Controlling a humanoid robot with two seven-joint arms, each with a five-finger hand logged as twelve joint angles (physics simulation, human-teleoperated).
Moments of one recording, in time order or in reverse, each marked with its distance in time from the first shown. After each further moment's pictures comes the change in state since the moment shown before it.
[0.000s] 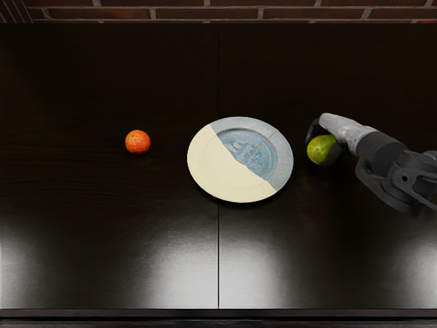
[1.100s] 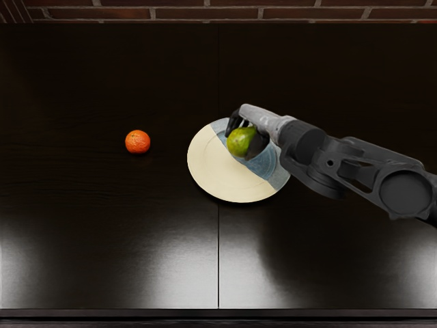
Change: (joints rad) left arm 0.000 0.000 0.000 0.000 0.000 0.000 0.000; right arm 0.095 0.331 0.029 -0.101 0.049 0.022 -0.001
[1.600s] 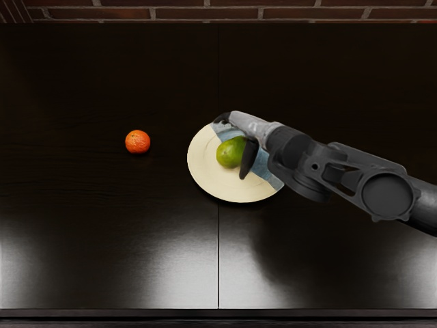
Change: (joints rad) left arm 0.001 0.000 0.000 0.000 0.000 0.000 0.000; right arm -0.011 0.065 0.002 -0.045 0.003 0.000 -0.001
